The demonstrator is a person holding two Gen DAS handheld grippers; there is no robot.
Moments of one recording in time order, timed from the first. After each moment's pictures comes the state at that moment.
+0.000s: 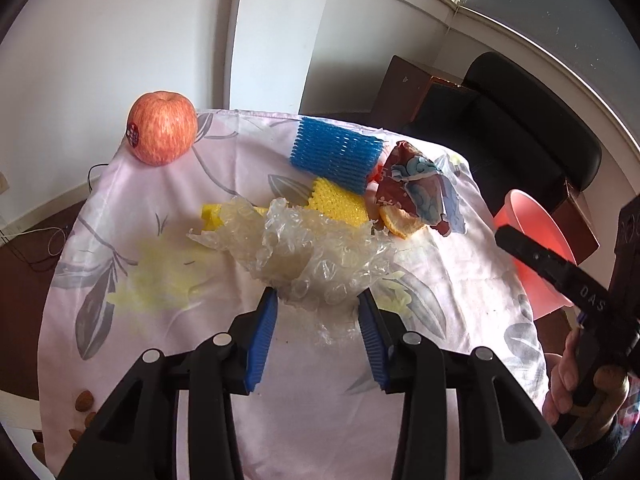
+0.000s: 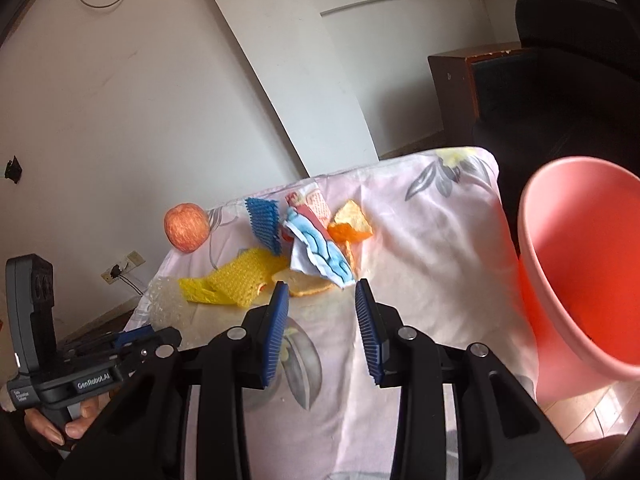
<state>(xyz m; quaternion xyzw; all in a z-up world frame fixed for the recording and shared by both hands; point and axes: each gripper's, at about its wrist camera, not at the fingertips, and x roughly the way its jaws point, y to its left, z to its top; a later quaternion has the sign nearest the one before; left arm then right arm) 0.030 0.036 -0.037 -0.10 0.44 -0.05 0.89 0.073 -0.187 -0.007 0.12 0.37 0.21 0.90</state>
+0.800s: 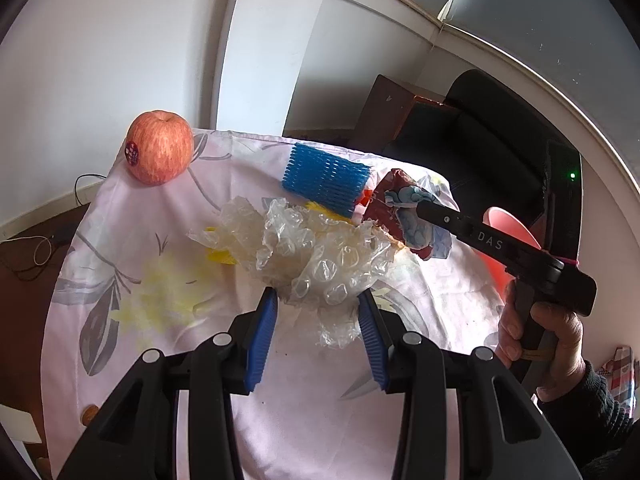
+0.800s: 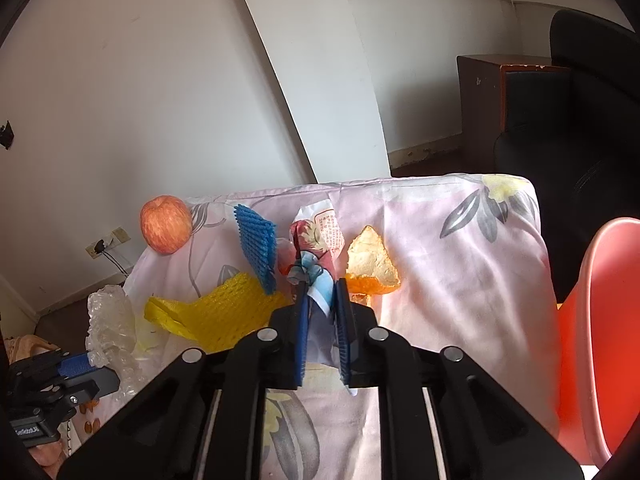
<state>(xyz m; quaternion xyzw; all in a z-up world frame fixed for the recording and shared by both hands) 0.023 0.048 -0.022 -0.12 0.41 -0.08 0.90 0.130 -0.149 -0.019 0.07 0.39 0.22 0.89</state>
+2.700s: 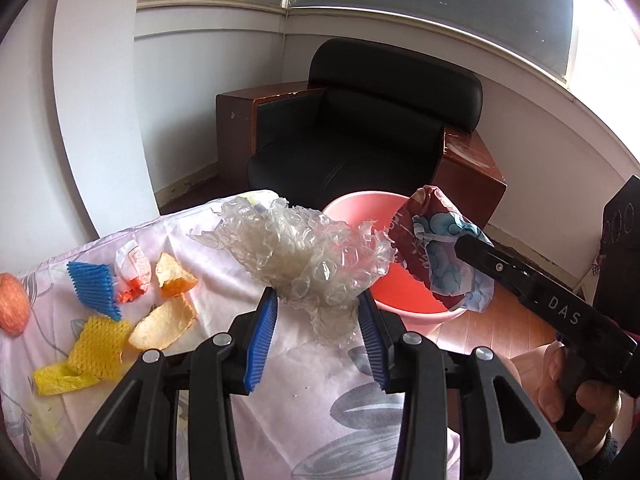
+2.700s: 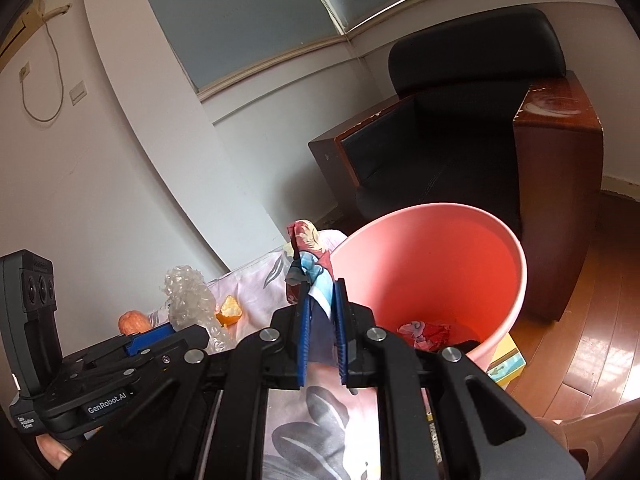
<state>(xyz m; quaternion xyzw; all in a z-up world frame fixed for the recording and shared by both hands) 0.060 -0.173 0.015 0.03 0.36 -0.25 0.90 0.005 -0.351 0.019 0.22 0.26 0.03 0.94</state>
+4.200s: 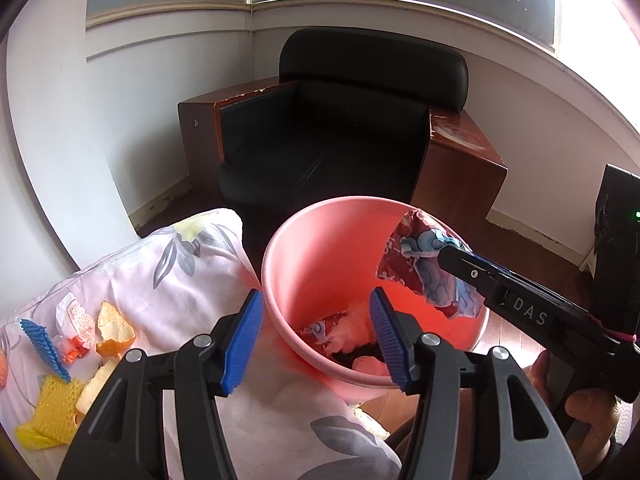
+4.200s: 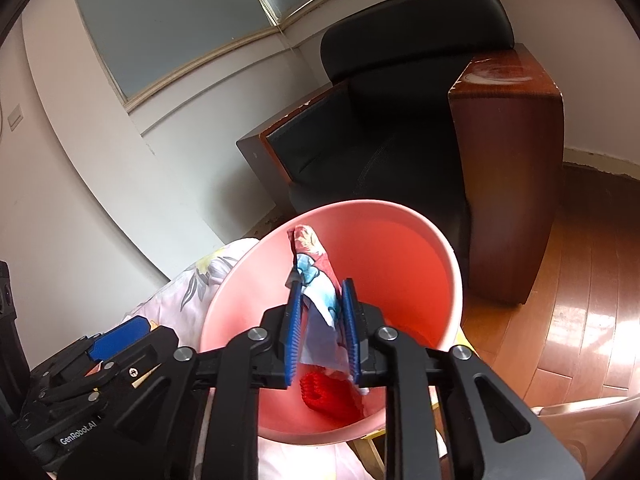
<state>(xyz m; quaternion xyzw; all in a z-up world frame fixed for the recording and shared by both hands) 0.106 -0.242 -0.007 0.07 0.35 -0.27 0.89 0.046 -0.405 -0.016 0.25 0.29 -0.06 0.92</state>
